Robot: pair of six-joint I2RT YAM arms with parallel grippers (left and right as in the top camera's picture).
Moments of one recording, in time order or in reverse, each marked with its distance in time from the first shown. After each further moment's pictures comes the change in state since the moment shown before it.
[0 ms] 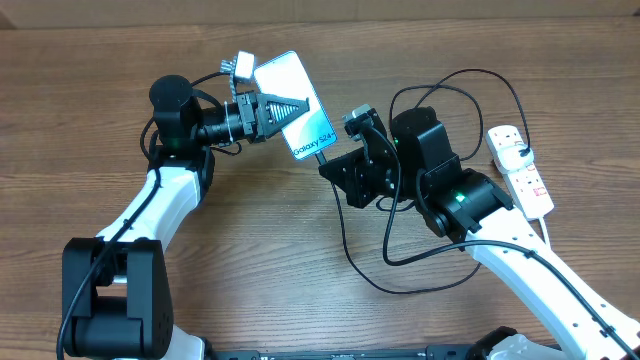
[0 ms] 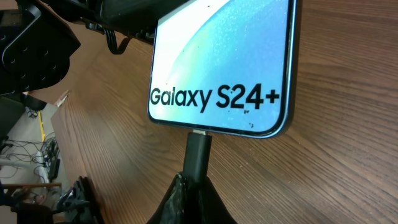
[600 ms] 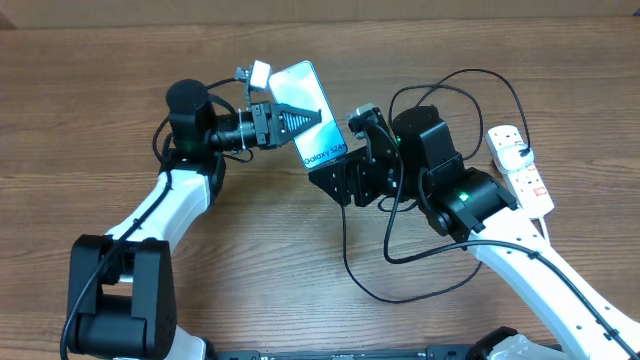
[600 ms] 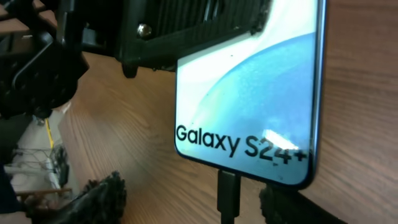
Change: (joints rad) left arm -0.050 0.003 -0.024 -0.054 -0.024 0.112; right arm -0.012 -0.007 0.013 -0.060 -0.001 0.049
